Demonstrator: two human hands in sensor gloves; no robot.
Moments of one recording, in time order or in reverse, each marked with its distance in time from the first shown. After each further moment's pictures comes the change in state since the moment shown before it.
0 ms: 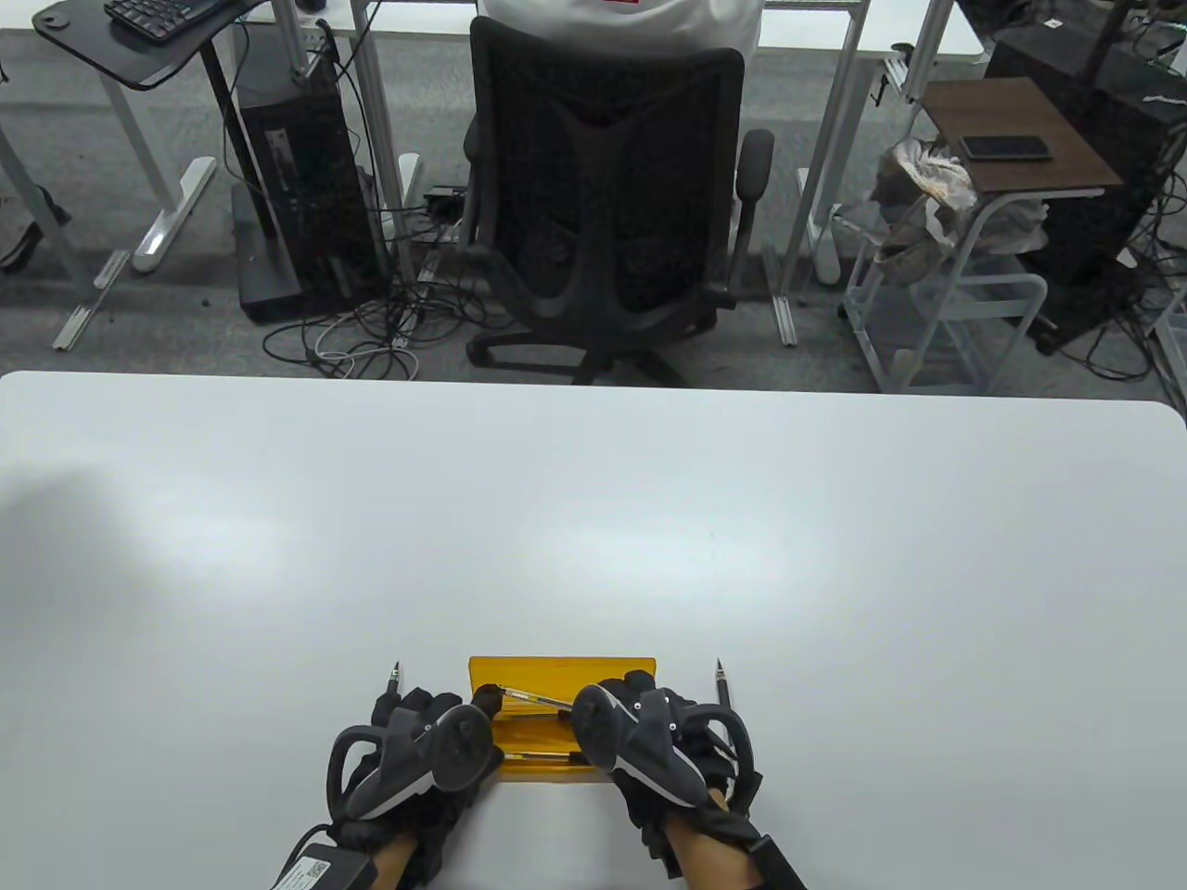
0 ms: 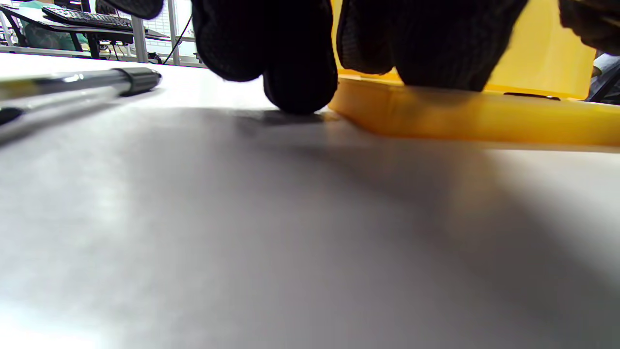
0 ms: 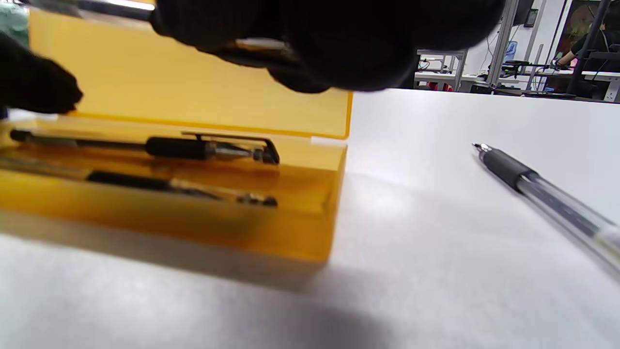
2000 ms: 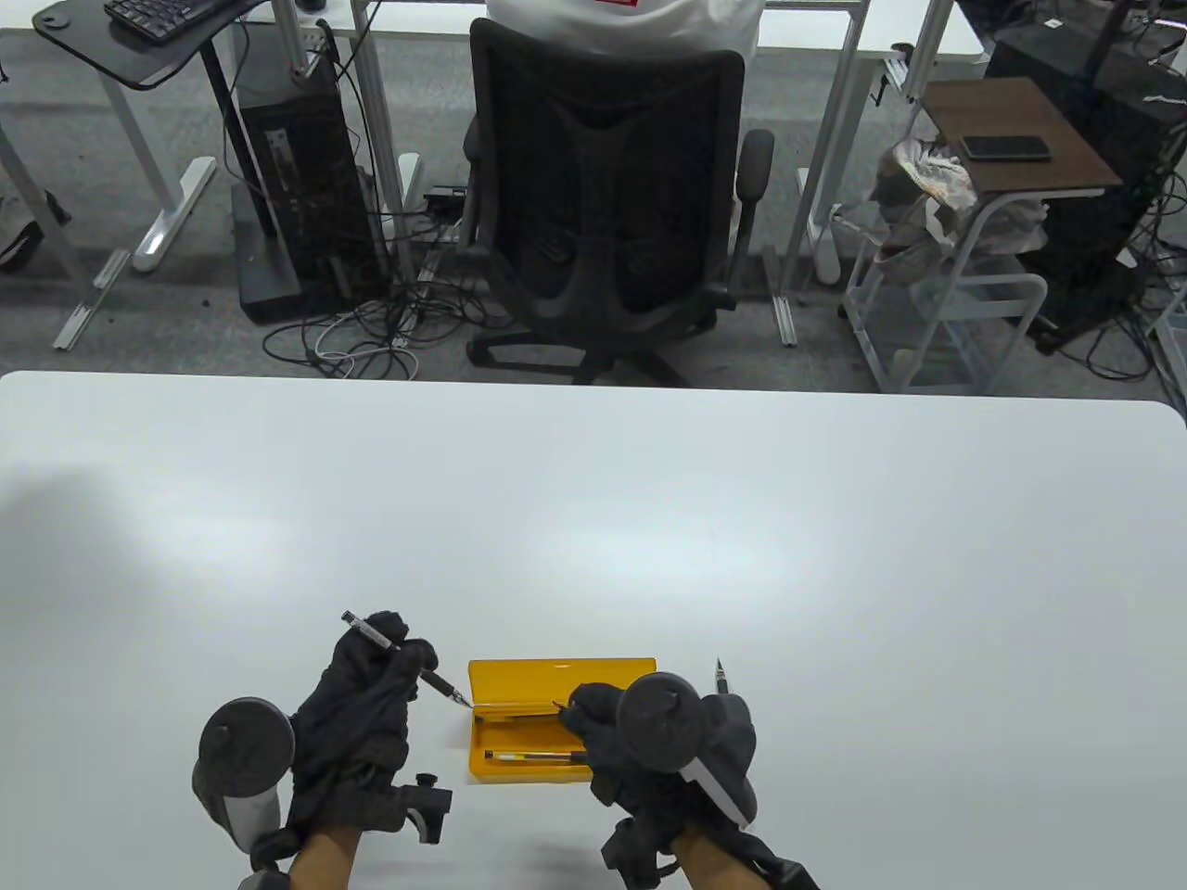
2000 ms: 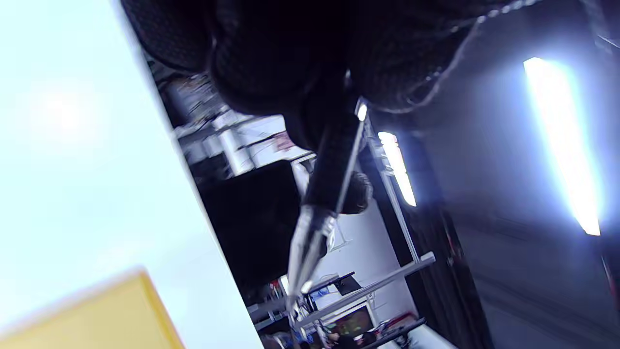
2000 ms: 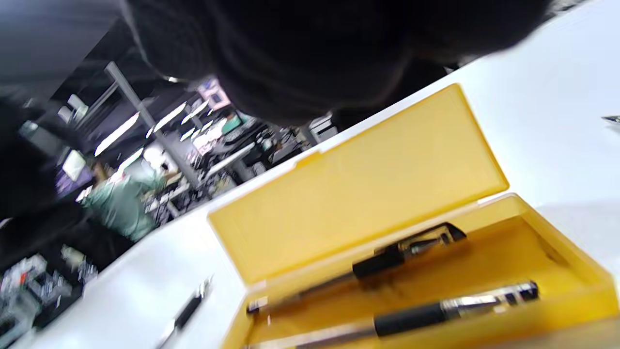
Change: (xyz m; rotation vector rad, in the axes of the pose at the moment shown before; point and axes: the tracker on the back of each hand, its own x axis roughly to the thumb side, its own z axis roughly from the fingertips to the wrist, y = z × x) left_hand -0.069 0.074 0.050 0.630 0.062 0.950; right_hand -0.021 -0.050 0.021 -0.063 0.024 -0.626
